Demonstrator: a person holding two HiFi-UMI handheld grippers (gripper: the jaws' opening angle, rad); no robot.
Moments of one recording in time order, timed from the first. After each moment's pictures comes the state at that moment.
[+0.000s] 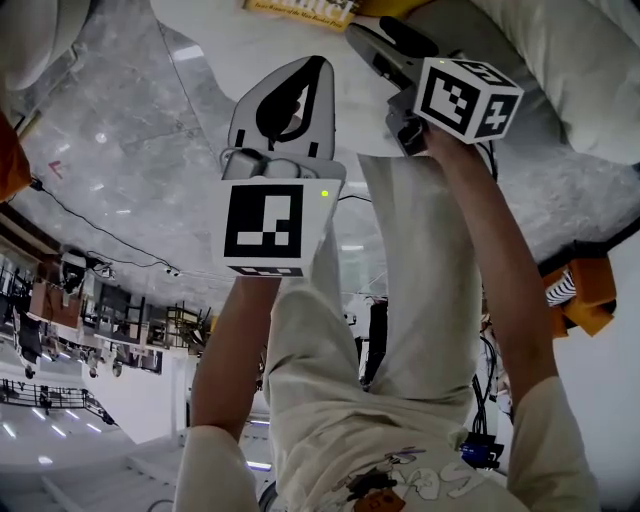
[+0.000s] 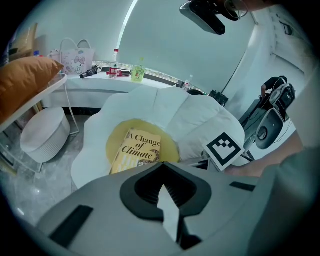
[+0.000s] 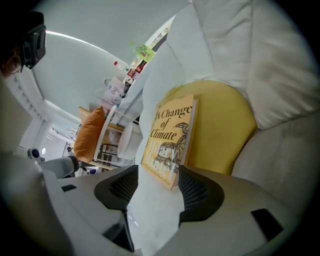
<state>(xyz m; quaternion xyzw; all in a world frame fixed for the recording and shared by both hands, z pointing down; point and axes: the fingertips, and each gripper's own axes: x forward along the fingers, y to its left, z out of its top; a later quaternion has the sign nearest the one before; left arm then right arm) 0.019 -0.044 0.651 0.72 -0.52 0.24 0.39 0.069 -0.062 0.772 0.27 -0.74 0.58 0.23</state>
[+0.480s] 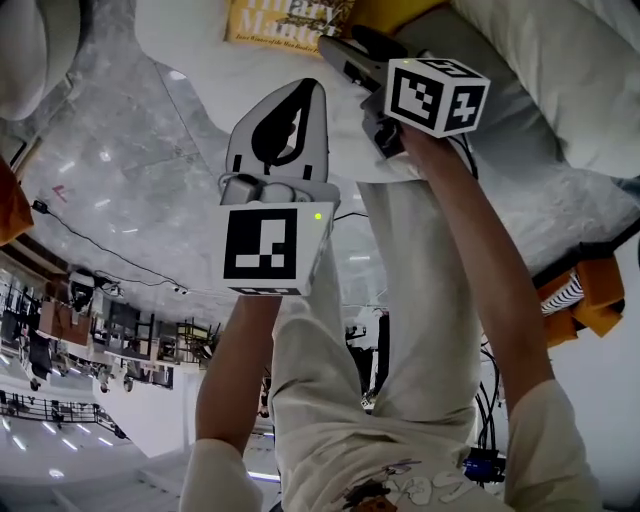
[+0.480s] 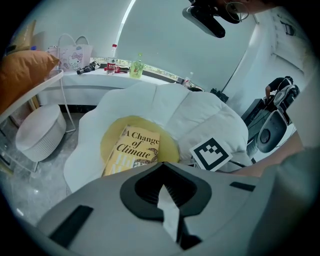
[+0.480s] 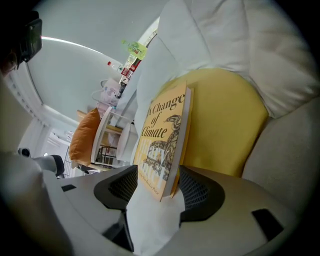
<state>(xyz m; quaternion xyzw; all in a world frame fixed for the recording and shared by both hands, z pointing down) 0.027 -0.054 0.679 0.72 -0.52 0.25 0.39 0.052 -0.068 0.819 0.26 -0.72 0.60 0.22</state>
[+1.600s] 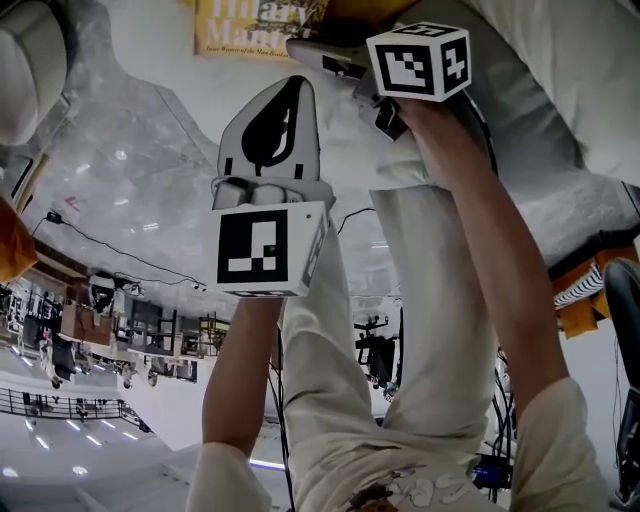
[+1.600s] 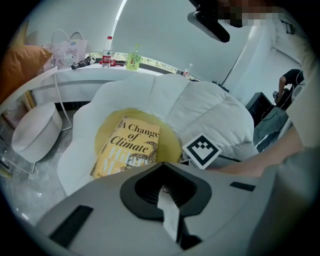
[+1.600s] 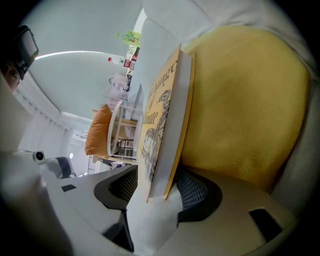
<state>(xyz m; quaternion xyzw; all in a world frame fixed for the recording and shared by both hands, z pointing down) 0.042 -0.053 0.721 0.71 -0.52 0.27 0.39 0.035 -0.054 0.854 0.13 -0.73 0.64 0.18</state>
